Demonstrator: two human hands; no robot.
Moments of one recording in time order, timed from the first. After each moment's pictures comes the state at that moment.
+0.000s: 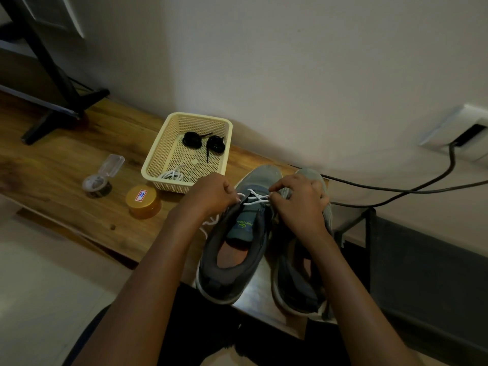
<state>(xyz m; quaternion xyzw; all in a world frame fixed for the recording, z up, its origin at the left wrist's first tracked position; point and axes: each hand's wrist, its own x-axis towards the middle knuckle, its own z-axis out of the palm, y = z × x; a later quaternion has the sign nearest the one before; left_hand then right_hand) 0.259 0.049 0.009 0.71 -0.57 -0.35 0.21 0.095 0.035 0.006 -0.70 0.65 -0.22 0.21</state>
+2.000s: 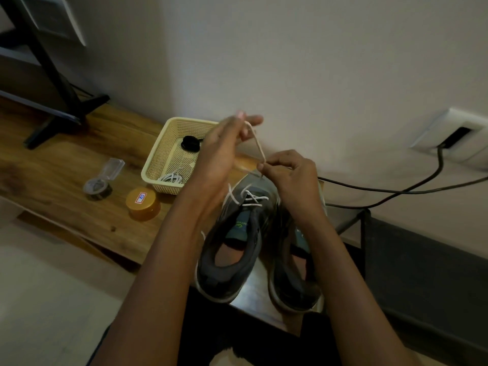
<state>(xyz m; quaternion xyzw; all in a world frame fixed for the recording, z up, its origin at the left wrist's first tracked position) 0.231 0.051 0.072 0.47 -0.41 -0.47 0.63 0.109 0.025 0.035 -0.64 0.53 -0.44 0.33</state>
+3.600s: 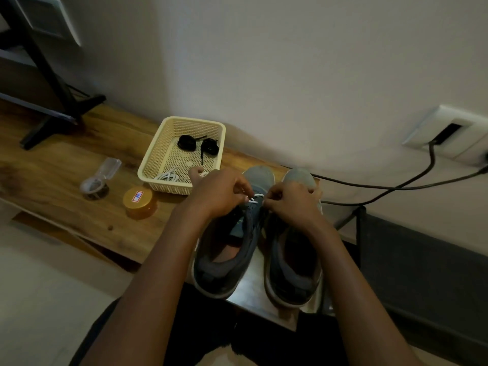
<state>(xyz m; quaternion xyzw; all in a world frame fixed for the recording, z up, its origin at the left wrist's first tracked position) 0.239 0.057 0.028 0.68 -0.68 -0.21 0.15 0.082 0.032 0.019 -0.77 0.61 -0.10 0.19</state>
